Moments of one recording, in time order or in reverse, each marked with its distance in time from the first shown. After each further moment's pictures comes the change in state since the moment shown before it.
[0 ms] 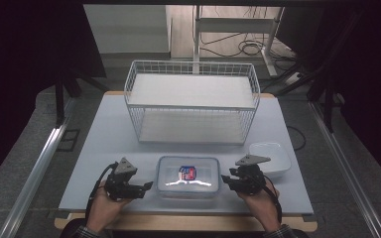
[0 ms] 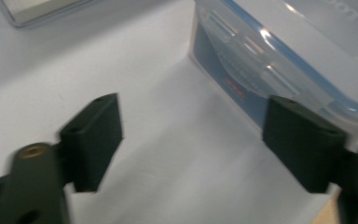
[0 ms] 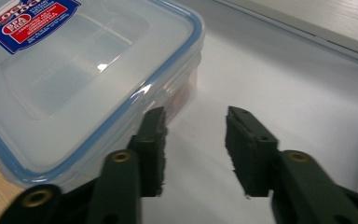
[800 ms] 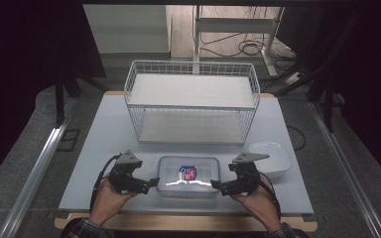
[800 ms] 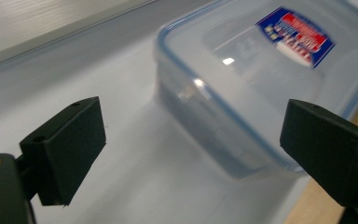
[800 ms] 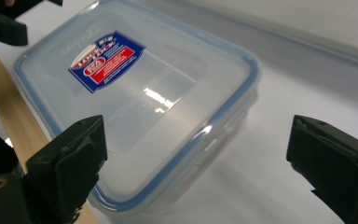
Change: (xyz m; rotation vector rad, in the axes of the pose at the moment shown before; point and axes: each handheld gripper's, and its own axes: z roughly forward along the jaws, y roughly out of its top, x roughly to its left) left arm -0.002 0.032 0.000 -0.035 -0.149 -0.009; right arm 0.010 0.013 0.000 -0.048 0.167 0.036
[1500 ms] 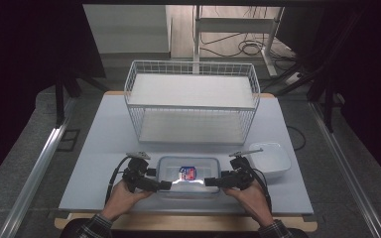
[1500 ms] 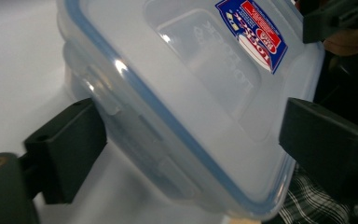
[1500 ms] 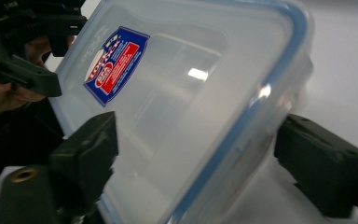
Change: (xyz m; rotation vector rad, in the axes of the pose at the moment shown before) left arm 0.007 -0.002 0.034 0.075 -0.308 -0.159; right arm -0.017 -0.001 0.026 0.105 0.217 0.296
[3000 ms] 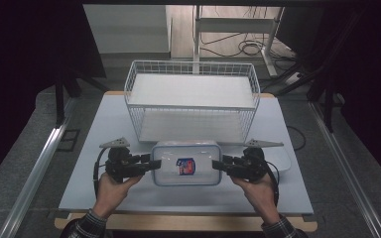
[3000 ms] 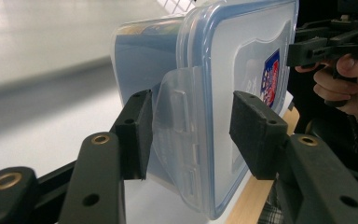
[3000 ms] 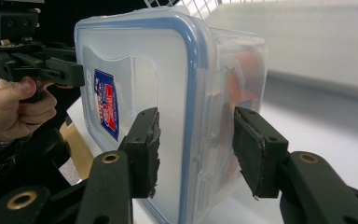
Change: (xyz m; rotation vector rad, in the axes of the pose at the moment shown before) left arm -0.024 0.028 -0.061 -0.264 0.067 0.024; right arm 0.033 0.023 -0.052 -0.265 -0.024 -0.141
